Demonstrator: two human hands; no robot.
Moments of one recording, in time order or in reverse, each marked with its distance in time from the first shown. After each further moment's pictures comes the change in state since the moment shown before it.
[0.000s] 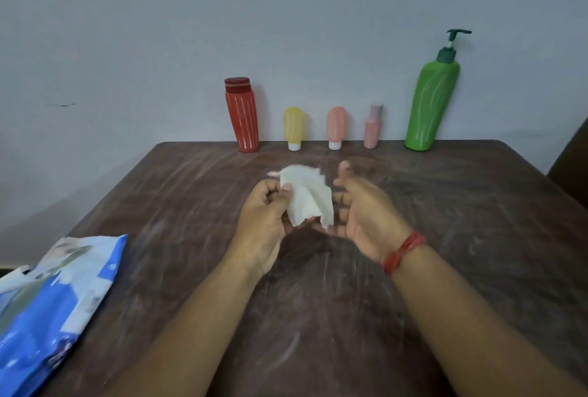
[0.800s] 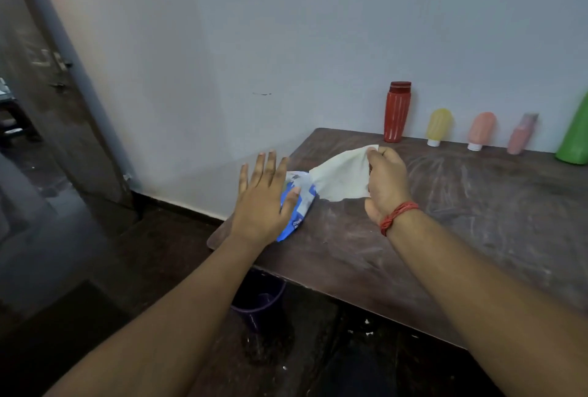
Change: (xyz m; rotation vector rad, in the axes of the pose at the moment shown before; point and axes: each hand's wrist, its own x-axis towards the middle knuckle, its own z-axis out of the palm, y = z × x) left_hand -0.156 0.095 -0.268 1.771 0.397 0.712; right_hand -0.102 0.061 0.223 0.032 0.032 -0.312
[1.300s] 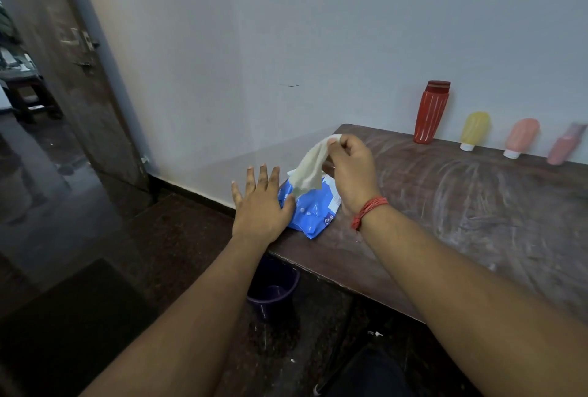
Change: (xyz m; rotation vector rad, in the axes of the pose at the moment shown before) left_hand -0.026 -0.059 0.010 0.052 -0.259 -0.366; right_hand -0.032 0.028 0.092 -0.157 -0.310 -0.163
